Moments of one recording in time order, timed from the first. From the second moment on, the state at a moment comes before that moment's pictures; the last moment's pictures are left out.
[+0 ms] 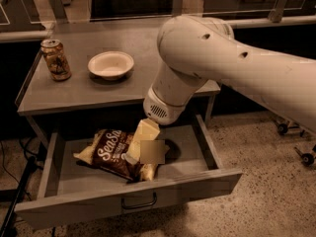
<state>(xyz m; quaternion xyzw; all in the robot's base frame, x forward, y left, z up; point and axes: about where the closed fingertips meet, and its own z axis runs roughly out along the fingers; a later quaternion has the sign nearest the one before) 0.482 0.010 0.818 -0.53 0.83 0.12 0.13</state>
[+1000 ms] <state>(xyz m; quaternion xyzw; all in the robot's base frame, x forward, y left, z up) 0.511 0.039 0.762 -0.46 0.86 0.16 0.13</state>
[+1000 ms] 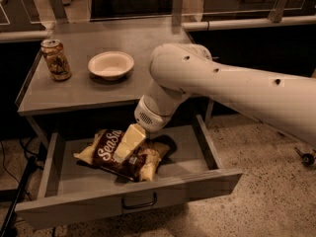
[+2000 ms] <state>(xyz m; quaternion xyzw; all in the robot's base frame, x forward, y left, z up) 0.531 0.068 0.711 -0.44 0.87 0.17 0.12</state>
